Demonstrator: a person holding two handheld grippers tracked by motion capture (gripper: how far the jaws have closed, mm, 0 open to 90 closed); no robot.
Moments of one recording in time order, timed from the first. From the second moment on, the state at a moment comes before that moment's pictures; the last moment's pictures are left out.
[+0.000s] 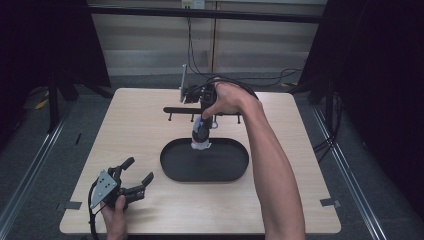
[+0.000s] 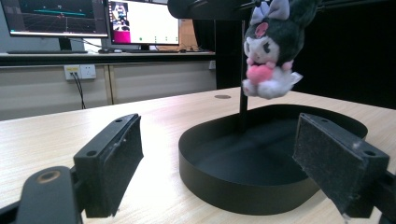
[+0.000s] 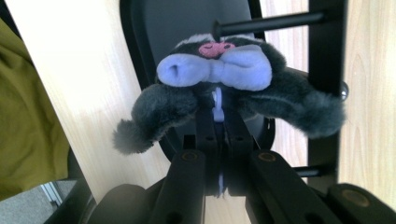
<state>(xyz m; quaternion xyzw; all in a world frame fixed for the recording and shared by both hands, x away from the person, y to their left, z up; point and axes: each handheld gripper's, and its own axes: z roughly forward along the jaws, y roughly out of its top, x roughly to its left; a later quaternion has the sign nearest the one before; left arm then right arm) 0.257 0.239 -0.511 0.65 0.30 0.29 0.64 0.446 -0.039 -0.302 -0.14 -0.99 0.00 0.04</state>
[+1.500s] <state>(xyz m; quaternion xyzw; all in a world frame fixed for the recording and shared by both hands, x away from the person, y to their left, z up) 0.257 0.238 -0.511 0.64 0.30 0.29 0.64 0.454 -0.048 -0.305 -0.14 -0.99 -0.05 0.04</state>
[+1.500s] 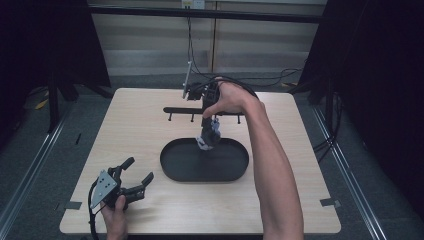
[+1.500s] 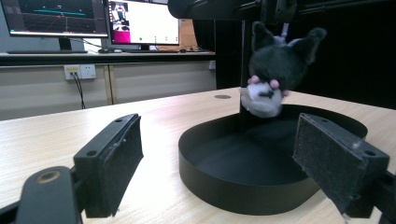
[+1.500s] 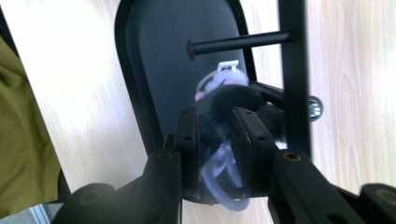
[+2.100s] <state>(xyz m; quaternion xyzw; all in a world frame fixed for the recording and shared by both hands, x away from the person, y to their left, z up) 0.257 0.239 -0.511 0.64 0.30 0.29 0.64 0.445 -0.060 -0.297 -0.17 -0.98 -0.11 0.03</state>
